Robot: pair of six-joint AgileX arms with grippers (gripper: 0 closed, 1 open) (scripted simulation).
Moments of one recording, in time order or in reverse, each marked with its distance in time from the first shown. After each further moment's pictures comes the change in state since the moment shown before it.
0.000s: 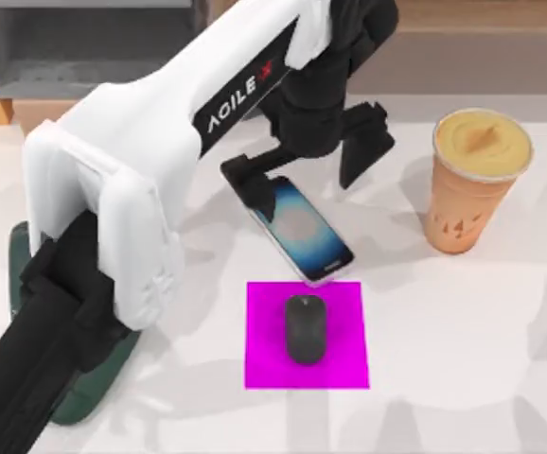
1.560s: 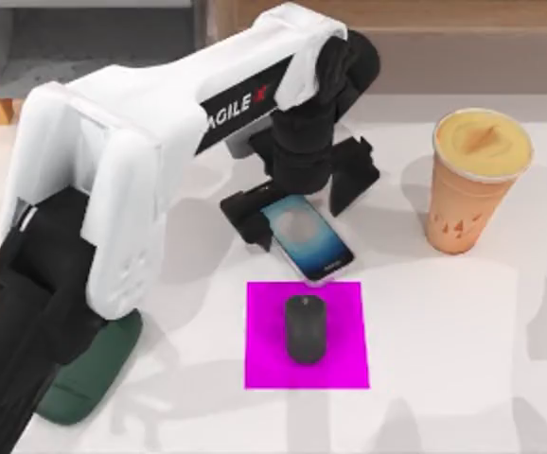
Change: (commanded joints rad) left arm 0.014 -0.094 -0.452 0.361 0.001 -0.024; right arm 0.000 0.000 0.000 0.000 0.000 0.000
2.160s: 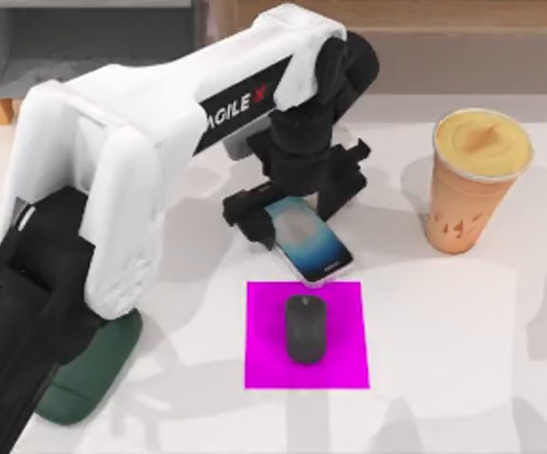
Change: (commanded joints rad) left arm 0.000 0.000 0.000 0.000 0.000 0.000; right arm 0.000 0.000 0.000 0.000 0.000 0.000
